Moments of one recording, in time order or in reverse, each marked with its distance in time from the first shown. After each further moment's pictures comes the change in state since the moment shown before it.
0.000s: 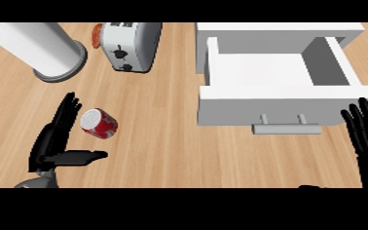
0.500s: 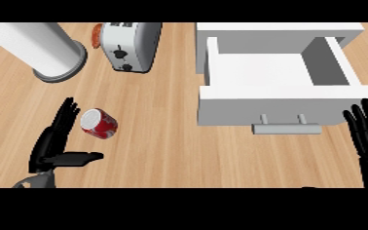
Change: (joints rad) left arm -0.053 0.045 0.030 0.211 0.000 -0.024 -0.112; right arm 0.006 0.003 -0.006 -0.008 -0.009 0.007 -0.007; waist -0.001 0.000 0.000
